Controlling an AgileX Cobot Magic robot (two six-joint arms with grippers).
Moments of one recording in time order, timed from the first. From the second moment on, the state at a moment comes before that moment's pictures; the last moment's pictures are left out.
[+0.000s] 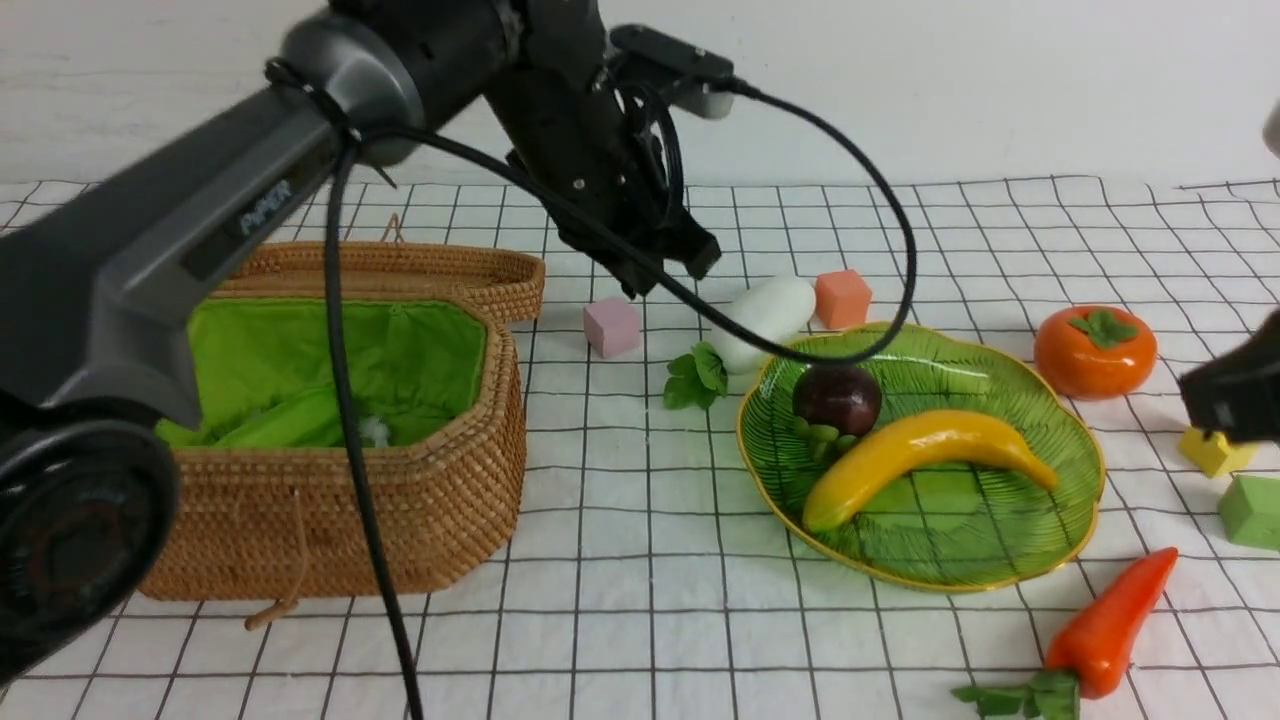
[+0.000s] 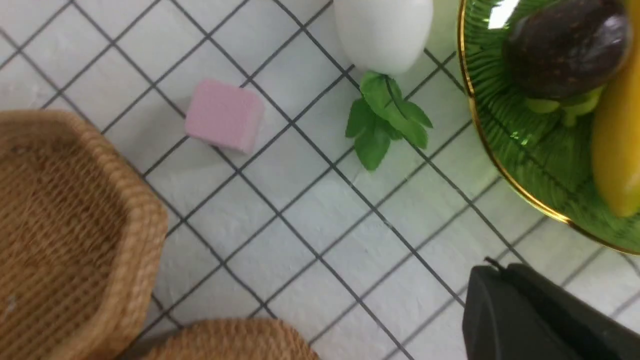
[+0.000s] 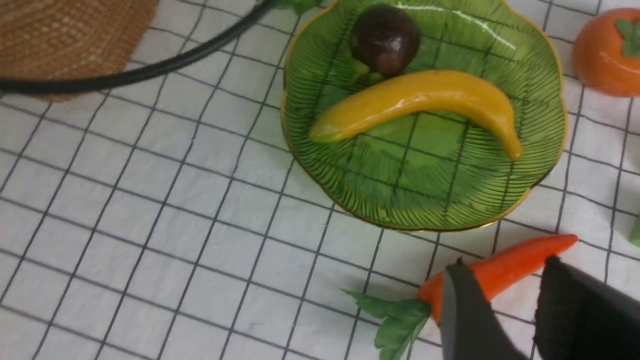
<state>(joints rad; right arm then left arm) 0.42 1.10 -1.20 -0.05 1.03 0.12 -0.49 2.09 -2.23 -0.09 1.23 0.23</state>
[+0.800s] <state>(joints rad) 0.03 1.45 -0.92 0.22 0.83 0.28 -0.49 0.61 -0.73 -0.25 0.65 0.16</state>
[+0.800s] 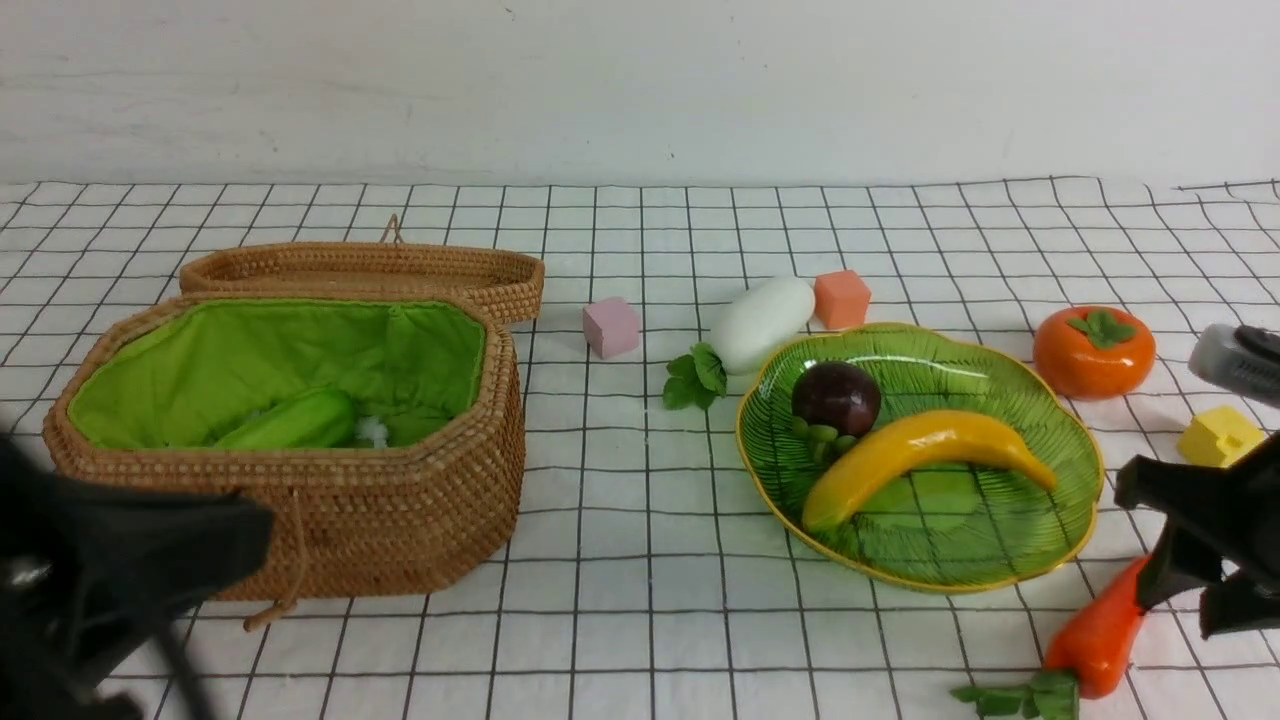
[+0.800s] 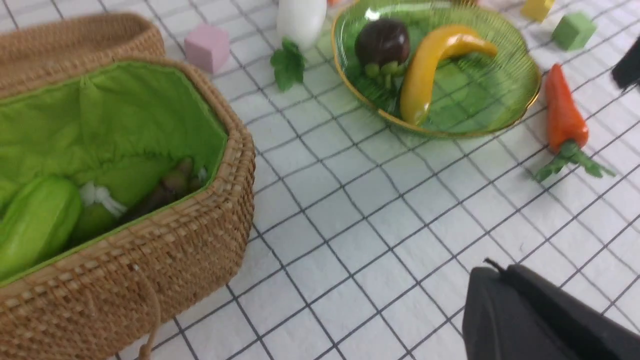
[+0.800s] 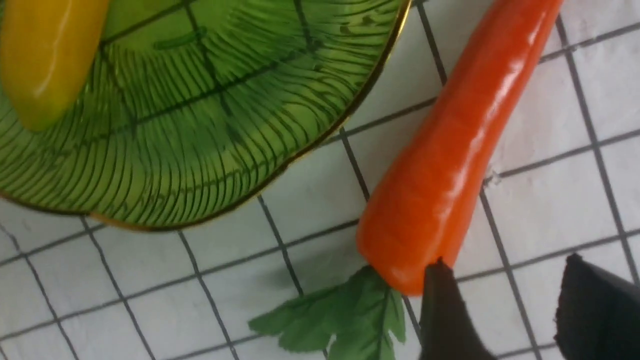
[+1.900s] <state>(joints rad) 0.14 1.45 -1.13 0.43 0.95 0.01 -0.49 0.43 -0.67 -0.29 0.64 0.21</state>
